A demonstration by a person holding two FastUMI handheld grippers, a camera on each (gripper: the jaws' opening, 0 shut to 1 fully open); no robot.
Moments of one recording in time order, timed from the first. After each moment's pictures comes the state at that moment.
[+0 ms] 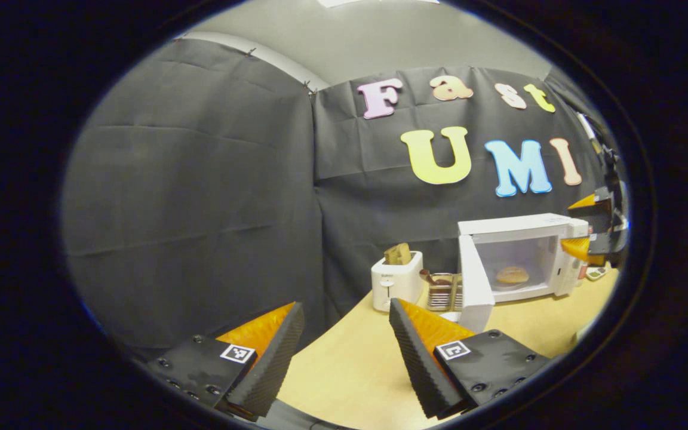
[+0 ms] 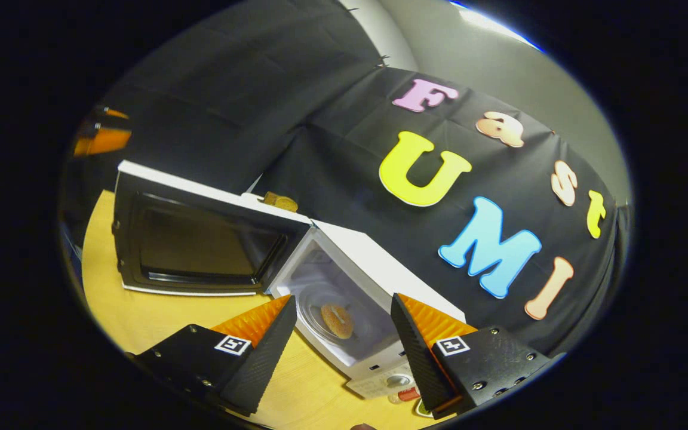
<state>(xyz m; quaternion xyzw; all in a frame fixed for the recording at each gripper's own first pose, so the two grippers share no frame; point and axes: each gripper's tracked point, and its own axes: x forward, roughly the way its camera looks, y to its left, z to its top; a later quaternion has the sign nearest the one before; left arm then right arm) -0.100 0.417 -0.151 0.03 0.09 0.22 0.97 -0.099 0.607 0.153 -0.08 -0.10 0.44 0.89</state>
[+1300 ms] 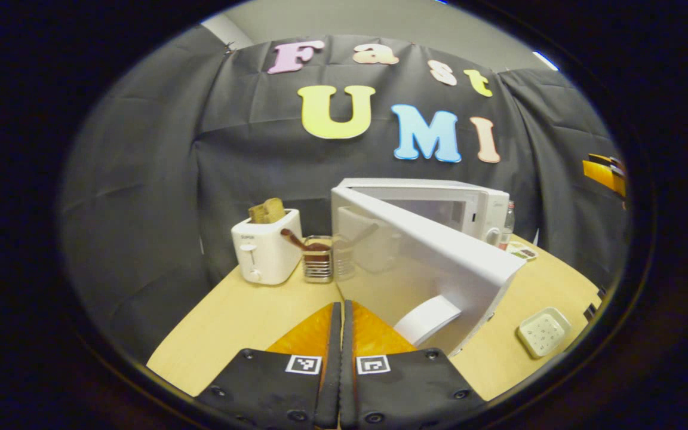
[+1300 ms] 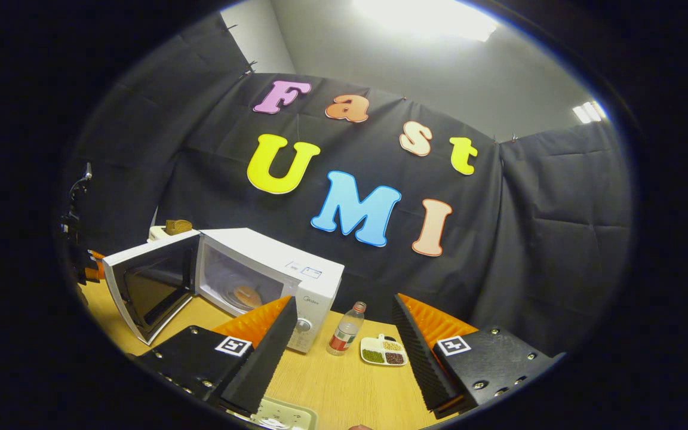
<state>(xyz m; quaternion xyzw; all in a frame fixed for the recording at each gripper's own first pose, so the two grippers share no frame) 0.011 0.229 -0.224 -0.01 0.18 -0.03 0.98 -0.088 0.392 0.126 0.04 -0.02 0.24 0.97</state>
